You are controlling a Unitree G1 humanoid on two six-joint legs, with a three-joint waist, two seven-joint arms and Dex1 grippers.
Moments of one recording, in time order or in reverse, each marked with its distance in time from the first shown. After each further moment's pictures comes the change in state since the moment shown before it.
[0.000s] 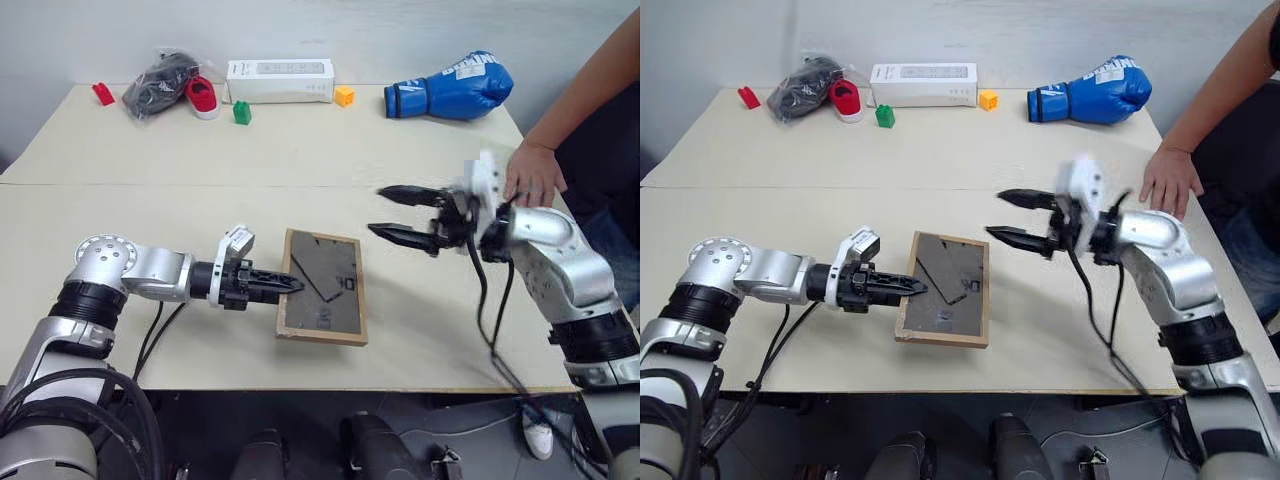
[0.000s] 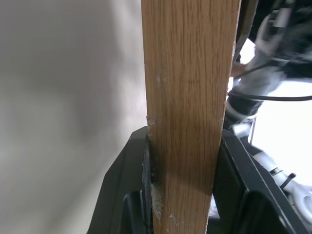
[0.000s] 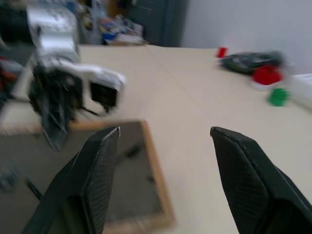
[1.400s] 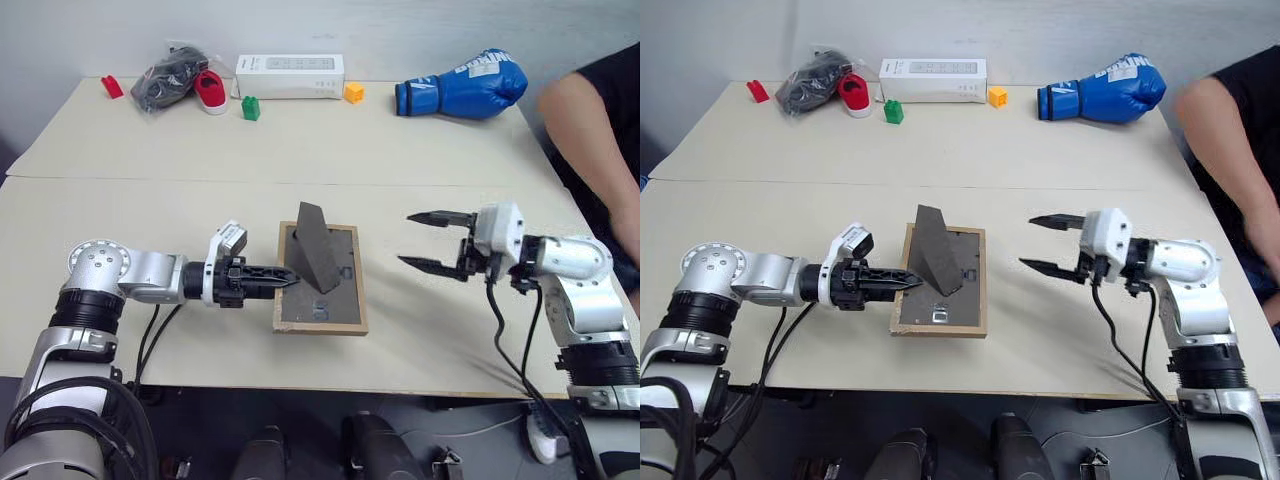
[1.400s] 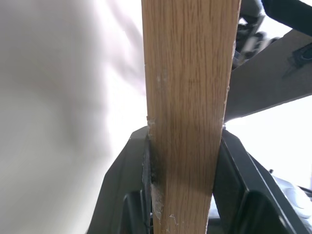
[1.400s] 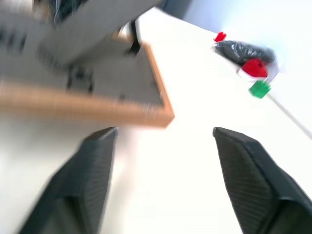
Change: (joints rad) left arm 0.028 -0.031 0.122 0.052 0.085 0.064 -0.113; right arm 0.244 0.005 -0.175 0.215 -0.531 -0.878 0.304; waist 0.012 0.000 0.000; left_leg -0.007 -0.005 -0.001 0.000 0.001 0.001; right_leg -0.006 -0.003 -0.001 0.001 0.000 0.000
